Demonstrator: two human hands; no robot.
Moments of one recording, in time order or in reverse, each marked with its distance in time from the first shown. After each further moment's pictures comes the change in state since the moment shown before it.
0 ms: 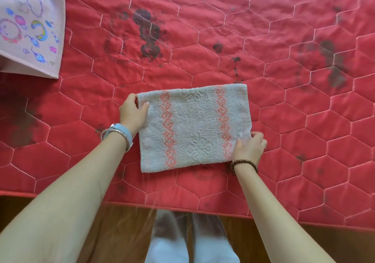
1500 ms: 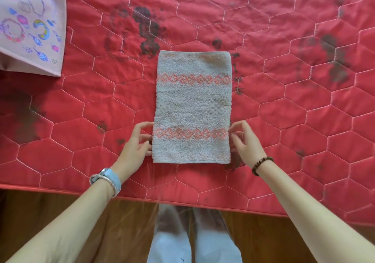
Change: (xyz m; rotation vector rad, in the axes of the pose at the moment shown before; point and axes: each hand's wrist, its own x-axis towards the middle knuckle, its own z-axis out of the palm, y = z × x) left_hand -0.093 -0.050 -0.004 -0.301 -0.379 0.057; right_hand 0.021 0.016 -0.027 0.127 -0.616 -0.373
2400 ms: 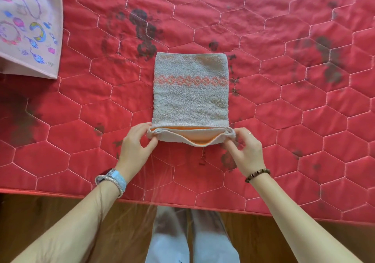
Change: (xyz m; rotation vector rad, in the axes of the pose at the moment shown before) left_hand 0.008 0.003 0.009 0.404 0.251 0.427; right_hand -0.018 0.000 0.009 -0.111 0.279 -0.296
